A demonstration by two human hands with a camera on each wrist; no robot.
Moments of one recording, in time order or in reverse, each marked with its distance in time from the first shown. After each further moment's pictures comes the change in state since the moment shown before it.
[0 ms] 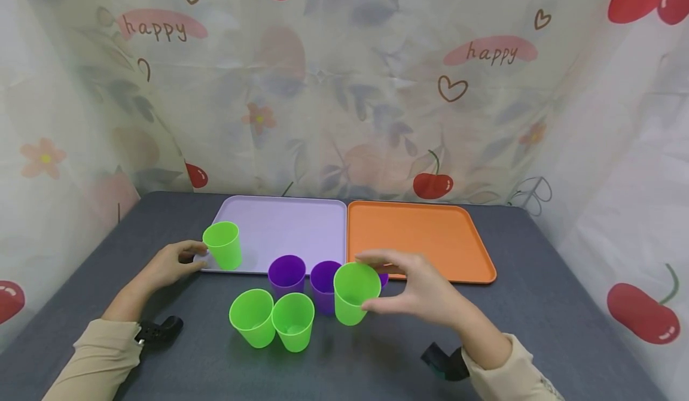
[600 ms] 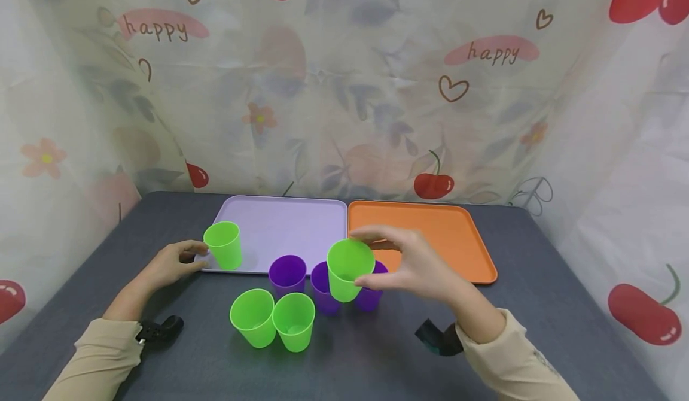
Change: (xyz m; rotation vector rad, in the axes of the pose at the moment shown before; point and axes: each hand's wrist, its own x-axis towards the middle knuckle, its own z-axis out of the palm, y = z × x) left_hand -0.001 0.002 -0.001 0.006 0.005 0.014; right_hand 0.028 -0.005 -0.014 -0.033 0.040 -0.099
